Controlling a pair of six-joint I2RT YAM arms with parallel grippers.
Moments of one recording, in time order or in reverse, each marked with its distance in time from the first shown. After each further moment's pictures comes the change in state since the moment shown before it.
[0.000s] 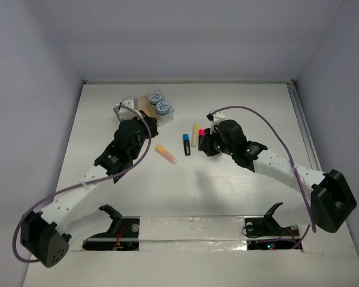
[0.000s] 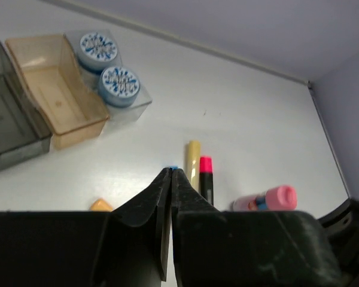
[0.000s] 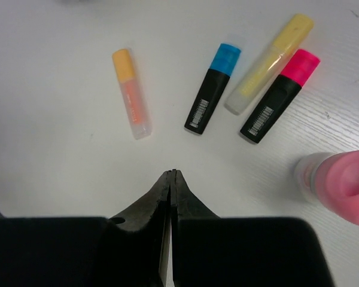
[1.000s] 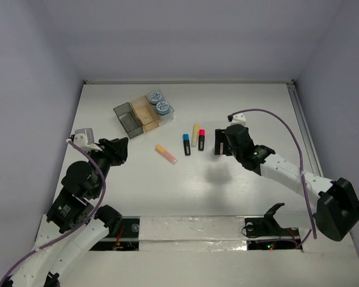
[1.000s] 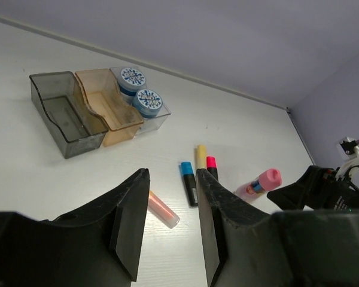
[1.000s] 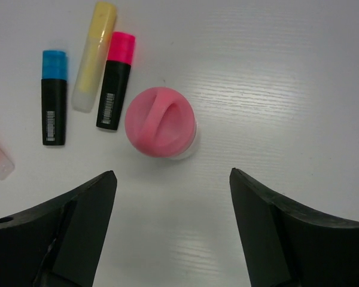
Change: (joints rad) left arm -0.001 -0.647 -0.060 -0.449 -0.034 0.069; right arm -0.044 -0.104 -0.069 -0.169 0.477 0.066
